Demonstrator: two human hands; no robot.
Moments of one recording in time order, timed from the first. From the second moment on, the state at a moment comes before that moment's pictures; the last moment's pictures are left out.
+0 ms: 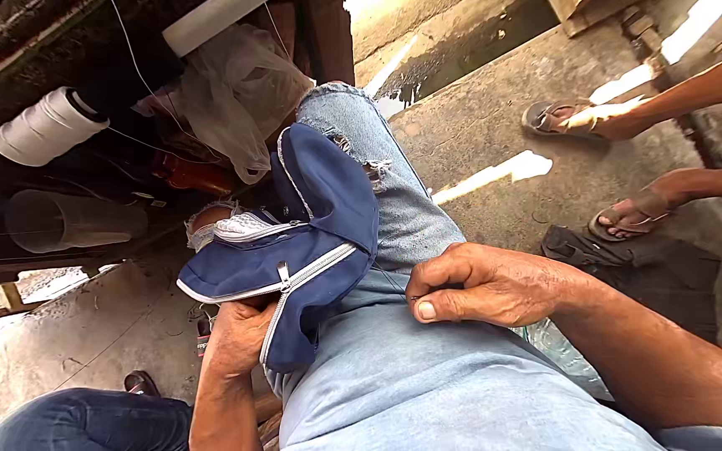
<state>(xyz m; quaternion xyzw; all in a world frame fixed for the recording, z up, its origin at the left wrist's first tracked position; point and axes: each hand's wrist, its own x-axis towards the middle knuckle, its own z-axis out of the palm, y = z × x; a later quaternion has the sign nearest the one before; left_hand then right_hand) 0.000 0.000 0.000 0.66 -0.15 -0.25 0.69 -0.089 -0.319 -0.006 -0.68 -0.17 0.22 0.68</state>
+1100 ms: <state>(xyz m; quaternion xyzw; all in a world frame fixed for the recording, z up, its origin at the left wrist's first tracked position) 0.003 0.008 0.001 0.67 -0.15 -0.19 0.70 -0.093 -0.284 -0.017 -0.92 -0.05 -0.04 0.38</state>
